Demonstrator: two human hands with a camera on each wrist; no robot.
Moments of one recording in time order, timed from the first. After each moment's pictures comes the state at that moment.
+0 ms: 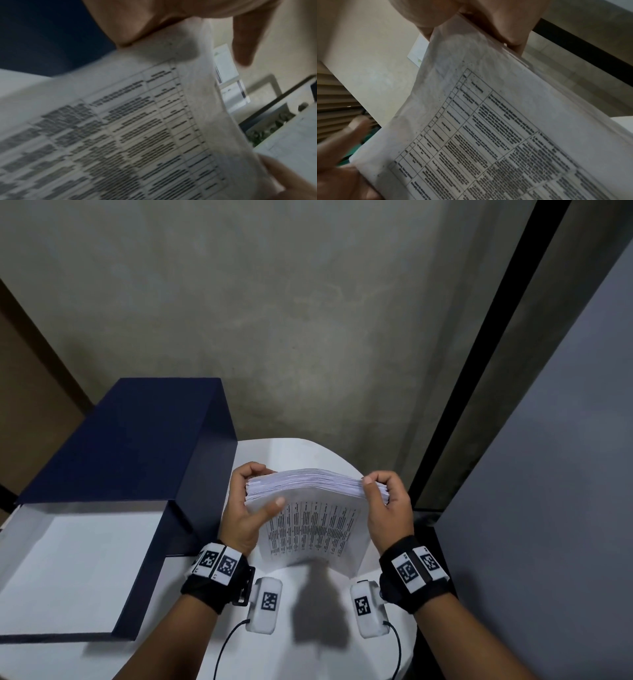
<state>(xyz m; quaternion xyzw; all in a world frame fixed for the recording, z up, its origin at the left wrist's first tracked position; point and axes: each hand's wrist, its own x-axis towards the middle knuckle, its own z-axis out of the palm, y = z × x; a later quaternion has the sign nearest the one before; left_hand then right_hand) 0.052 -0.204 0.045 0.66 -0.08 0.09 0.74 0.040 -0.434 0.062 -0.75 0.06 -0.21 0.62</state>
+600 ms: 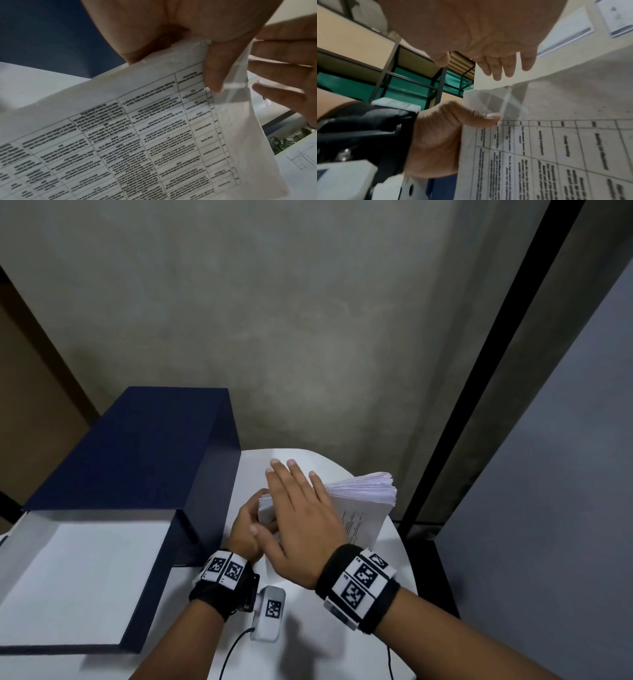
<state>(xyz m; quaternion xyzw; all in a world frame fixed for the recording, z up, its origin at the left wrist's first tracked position) 0.057 -0.210 0.049 0.64 -0.02 0.01 0.77 0.024 -0.327 0.112 -0.96 -0.25 -0.06 0.11</state>
